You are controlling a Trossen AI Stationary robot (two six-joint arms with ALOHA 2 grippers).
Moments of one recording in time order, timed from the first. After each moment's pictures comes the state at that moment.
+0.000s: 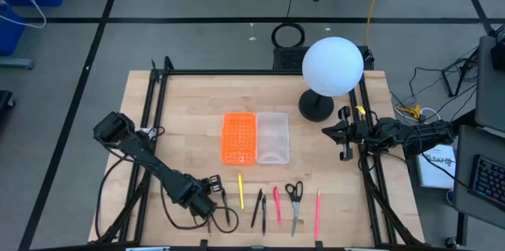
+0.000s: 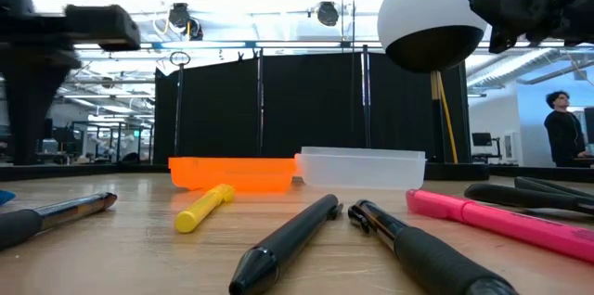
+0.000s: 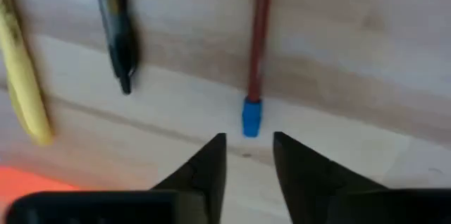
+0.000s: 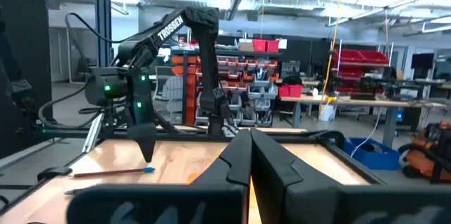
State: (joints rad) left arm -0.66 1.77 1.13 -0.93 -0.15 0.65; right arm 0.14 0.01 0.02 0.22 0.18 -0.09
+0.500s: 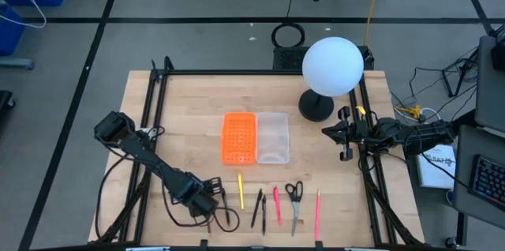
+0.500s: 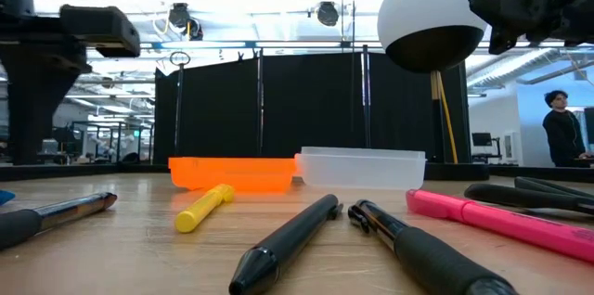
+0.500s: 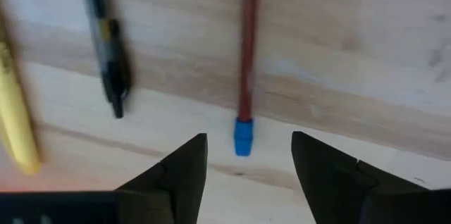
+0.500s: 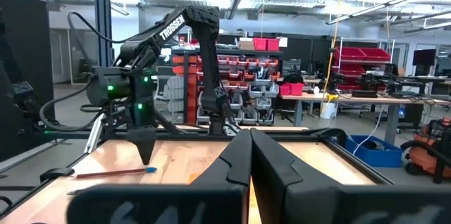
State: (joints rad) left arm -0.64 1.77 1.13 -0.90 -0.06 0.70; right arm 0.14 0.01 0.01 0.21 0.18 -0.06
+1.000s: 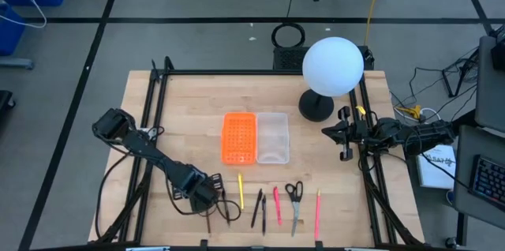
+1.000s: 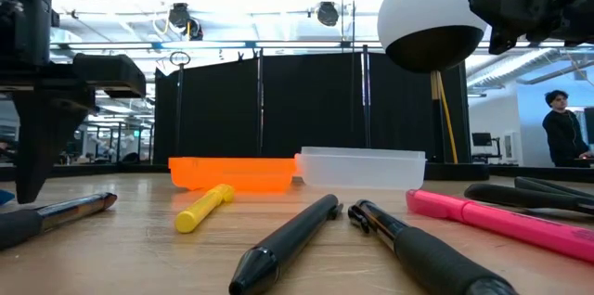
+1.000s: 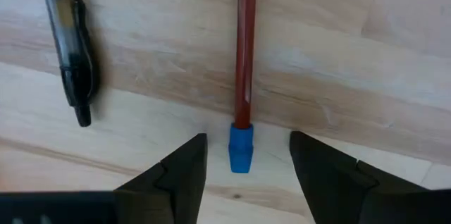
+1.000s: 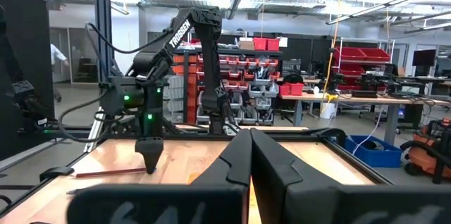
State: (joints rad) left arm -0.57 1.76 0.96 -0.71 0.02 0.76; right arm 0.14 0.01 0.01 0.21 0.18 -0.07
